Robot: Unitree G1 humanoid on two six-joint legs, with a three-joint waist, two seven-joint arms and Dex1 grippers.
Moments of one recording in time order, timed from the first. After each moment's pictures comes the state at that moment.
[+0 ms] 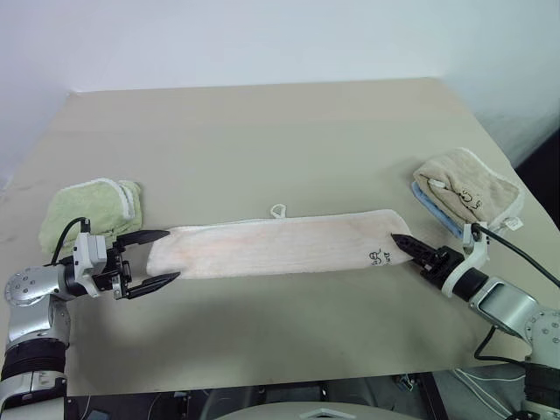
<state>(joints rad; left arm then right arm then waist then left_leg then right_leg) -0.19 0.70 0.29 0.52 -0.51 -0.36 -1.58 -0.03 -0.56 -0.47 -0.05 1.32 1.00 0.18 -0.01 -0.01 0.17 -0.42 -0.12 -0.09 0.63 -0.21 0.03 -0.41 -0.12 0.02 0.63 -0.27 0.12</state>
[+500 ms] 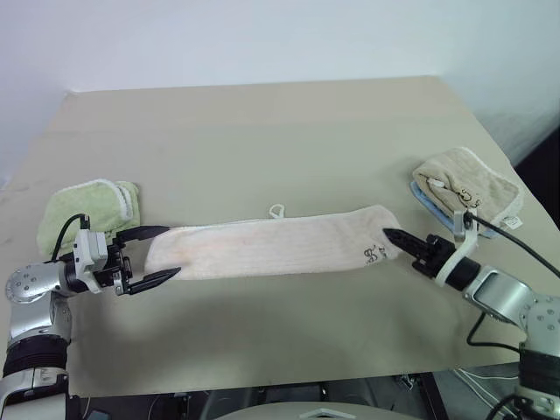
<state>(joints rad) -0.22 0.70 0.29 0.53 -0.51 -0.38 -1.57 -0.14 -0.56 -0.44 -0.09 1.36 1.07 0.25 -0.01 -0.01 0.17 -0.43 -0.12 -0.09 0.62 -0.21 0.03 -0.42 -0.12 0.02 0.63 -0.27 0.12</state>
